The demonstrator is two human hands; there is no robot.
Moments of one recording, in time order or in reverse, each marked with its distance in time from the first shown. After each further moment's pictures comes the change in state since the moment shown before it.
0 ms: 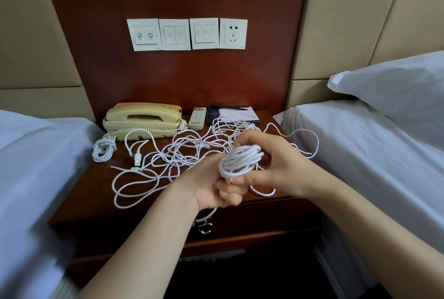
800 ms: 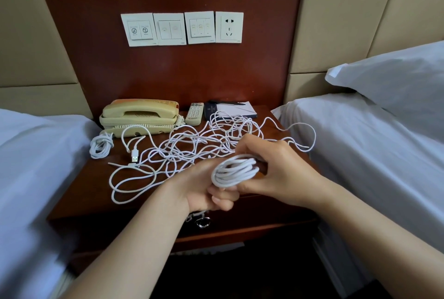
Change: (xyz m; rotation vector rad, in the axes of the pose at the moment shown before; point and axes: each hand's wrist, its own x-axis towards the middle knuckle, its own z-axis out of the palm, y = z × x) left_hand -0.009 -0.008 -0.005 0.158 -0.042 -0.060; right_hand -0.017 -0.002 0.006 -0.315 0.085 -0.081
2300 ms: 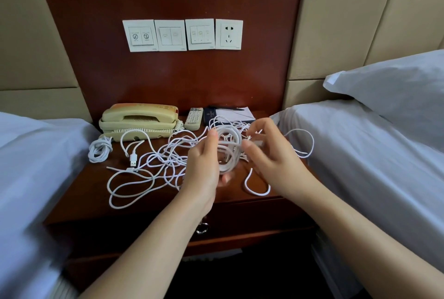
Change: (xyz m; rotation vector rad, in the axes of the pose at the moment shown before) left_hand 0.023 -0.005 0.020 0.039 0.759 0.607; right_hand 0.010 0.019 0.013 0.325 0.279 0.230
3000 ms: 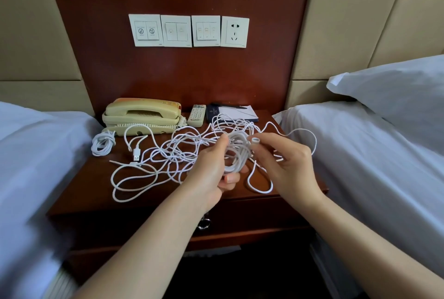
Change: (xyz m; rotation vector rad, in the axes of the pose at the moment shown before) left_hand 0.005 0.004 -0.004 -0.055 -0.110 -0.345; right_hand -0.008 0.013 0.005 -0.233 0.250 -0.384
